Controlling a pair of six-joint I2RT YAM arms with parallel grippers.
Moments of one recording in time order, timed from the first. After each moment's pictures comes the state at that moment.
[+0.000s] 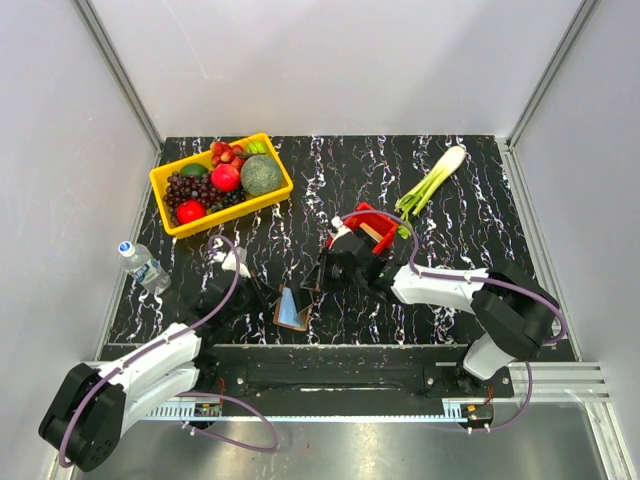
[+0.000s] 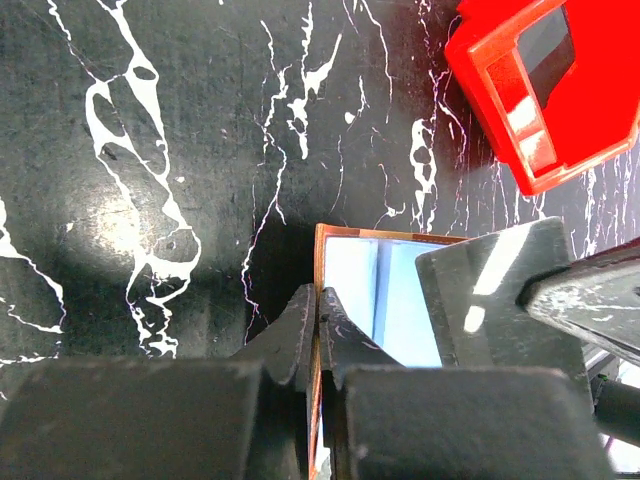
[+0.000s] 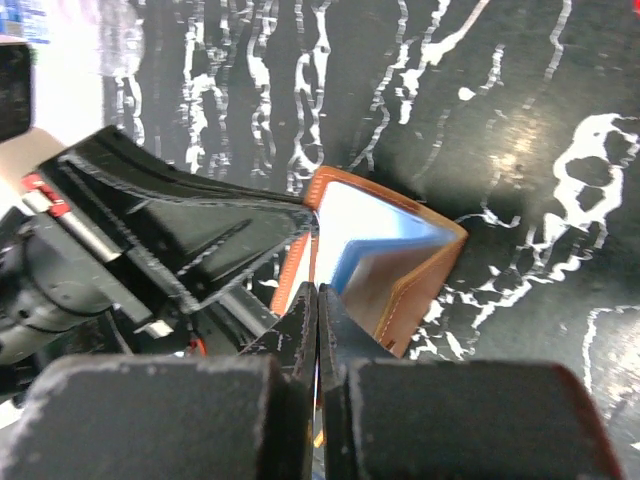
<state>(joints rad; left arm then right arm) -0.52 0.84 0.15 0.11 0.07 -0.83 0.94 1.59 0.84 0.19 -0.13 0.96</state>
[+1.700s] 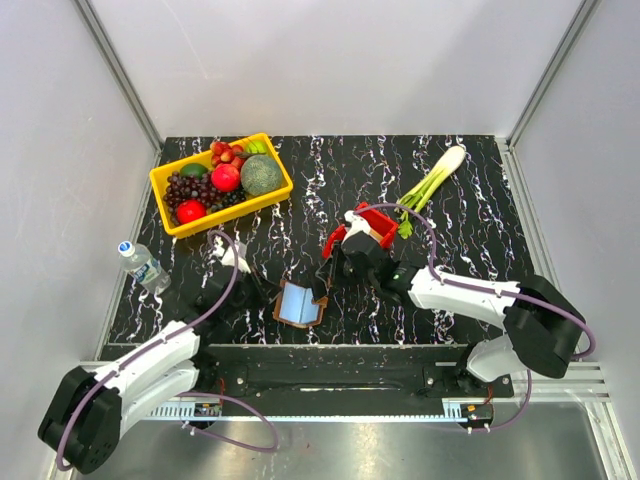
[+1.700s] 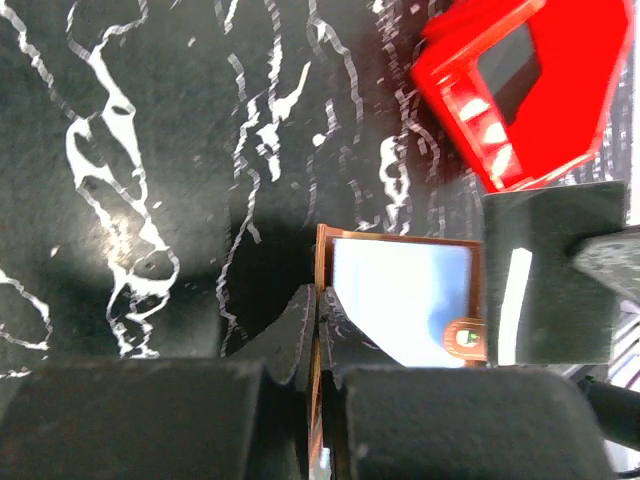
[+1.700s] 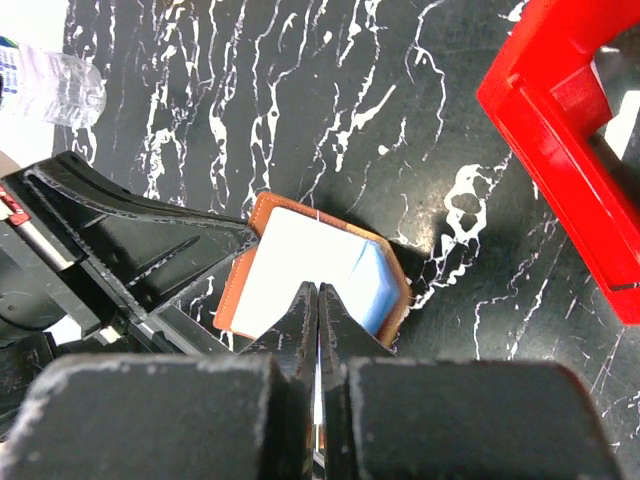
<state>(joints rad) -0.52 0.84 0.18 0.09 0.06 -0.82 0.94 1.43 0.80 0.06 0.09 0.82</state>
